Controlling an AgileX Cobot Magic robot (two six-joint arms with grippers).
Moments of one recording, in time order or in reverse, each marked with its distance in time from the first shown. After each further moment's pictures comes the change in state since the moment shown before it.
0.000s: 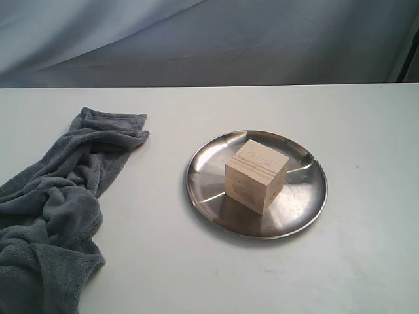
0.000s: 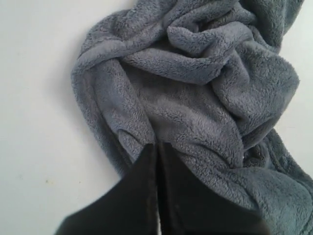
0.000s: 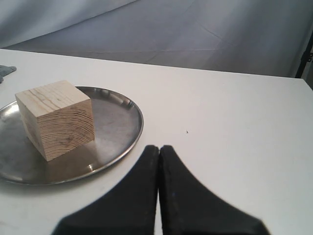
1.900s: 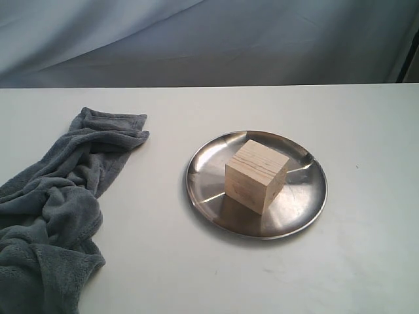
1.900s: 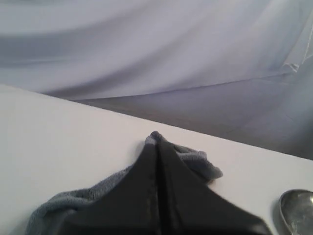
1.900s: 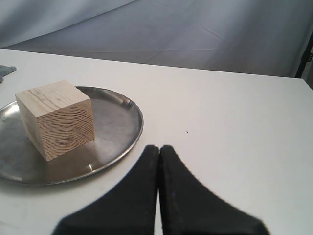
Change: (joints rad) left arm 0.036 -1.273 0.965 0.025 -0.923 -0.169; right arm 0.000 0.000 0.000 0.000 0.000 0.000
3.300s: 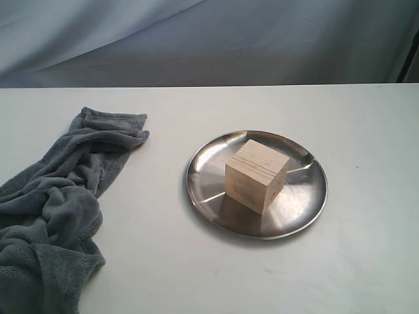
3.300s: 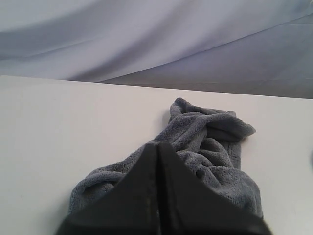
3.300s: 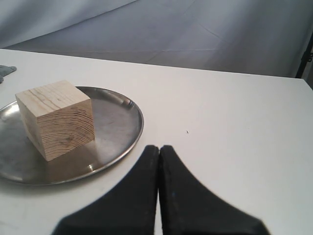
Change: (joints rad) left arm 0.000 0.000 0.000 0.033 0.112 0.157; right arm 0.000 0.000 0.000 0.000 0.000 0.000
